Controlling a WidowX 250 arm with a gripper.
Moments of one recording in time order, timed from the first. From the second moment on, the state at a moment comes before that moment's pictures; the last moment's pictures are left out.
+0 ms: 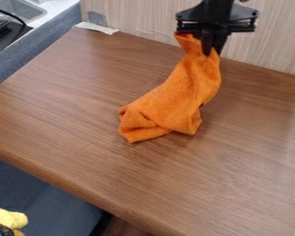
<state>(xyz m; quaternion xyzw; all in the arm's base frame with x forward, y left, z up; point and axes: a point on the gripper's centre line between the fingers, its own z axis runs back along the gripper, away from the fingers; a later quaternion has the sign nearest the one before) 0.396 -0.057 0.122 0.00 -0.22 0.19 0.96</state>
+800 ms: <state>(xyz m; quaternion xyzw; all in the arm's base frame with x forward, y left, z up) 0.315 -0.017 0.132 0.02 -0.21 0.22 0.95</state>
